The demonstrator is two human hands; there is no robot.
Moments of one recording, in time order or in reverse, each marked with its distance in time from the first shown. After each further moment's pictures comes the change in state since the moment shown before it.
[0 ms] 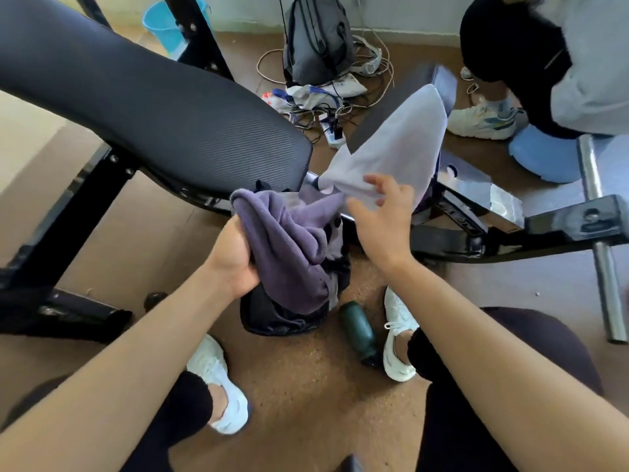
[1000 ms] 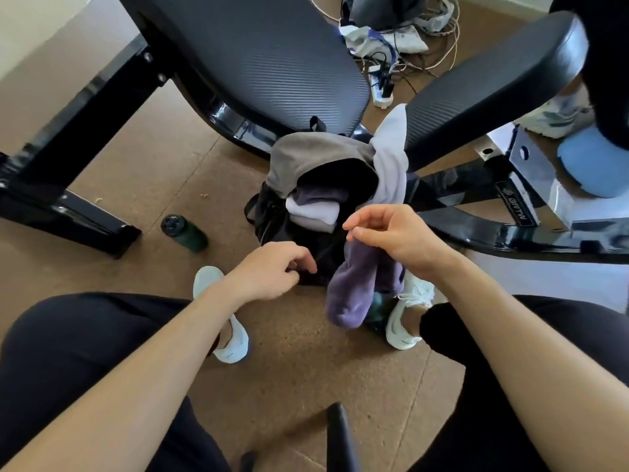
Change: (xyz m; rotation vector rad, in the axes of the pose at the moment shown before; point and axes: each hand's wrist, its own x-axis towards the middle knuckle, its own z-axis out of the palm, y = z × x) left_hand 0.011 -0.084 -0.147 0.859 -1.253 -0.096; right_hand -0.054 0.027 0.031 0.015 -0.854 0.062
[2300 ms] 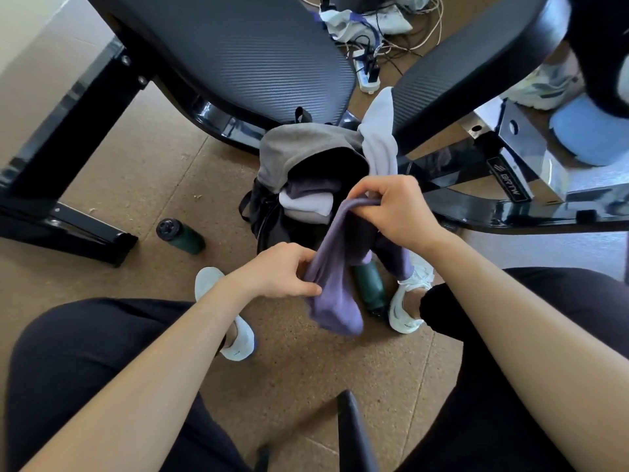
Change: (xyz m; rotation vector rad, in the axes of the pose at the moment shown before) left_hand 0.015 0.003 0.011 0.020 -0.162 0.089; right_hand 0.009 -0.001 -0.008 -0.502 0.276 -0.321
